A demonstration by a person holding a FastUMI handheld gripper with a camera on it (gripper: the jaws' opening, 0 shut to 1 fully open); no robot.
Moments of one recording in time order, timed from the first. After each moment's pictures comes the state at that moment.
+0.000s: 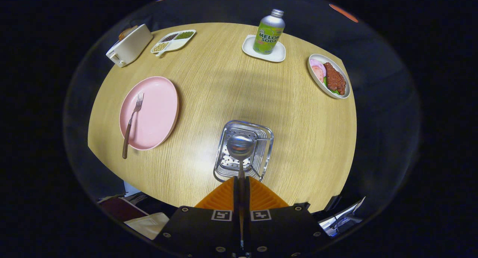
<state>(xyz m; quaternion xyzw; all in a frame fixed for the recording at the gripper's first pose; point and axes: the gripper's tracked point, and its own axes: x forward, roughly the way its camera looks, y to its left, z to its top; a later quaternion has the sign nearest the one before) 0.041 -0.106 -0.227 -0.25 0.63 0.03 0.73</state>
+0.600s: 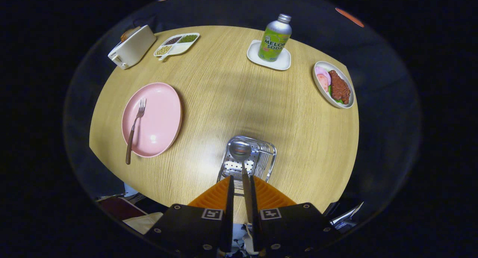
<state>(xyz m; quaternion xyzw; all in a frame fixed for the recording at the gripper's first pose) 0.064 -0.091 -0.219 -0.25 0.61 0.04 0.75</state>
